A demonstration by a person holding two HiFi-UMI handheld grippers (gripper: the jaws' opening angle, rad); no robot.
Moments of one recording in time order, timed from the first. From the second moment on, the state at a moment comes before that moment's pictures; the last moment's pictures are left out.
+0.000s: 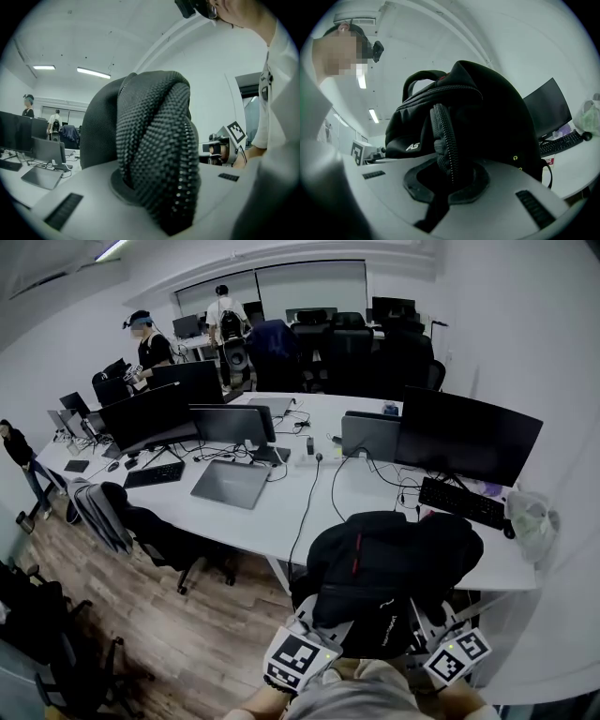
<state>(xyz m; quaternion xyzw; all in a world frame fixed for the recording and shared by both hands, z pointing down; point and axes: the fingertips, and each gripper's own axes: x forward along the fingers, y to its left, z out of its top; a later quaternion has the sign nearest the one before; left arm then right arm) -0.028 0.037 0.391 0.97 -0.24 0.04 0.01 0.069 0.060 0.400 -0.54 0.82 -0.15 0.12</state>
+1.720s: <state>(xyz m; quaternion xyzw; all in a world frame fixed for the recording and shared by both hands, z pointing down) 0.090 -0.245 0.385 0.94 -0.33 0.04 0.00 0.190 -0.239 0.393 -0.46 0.87 -0.14 0.10</state>
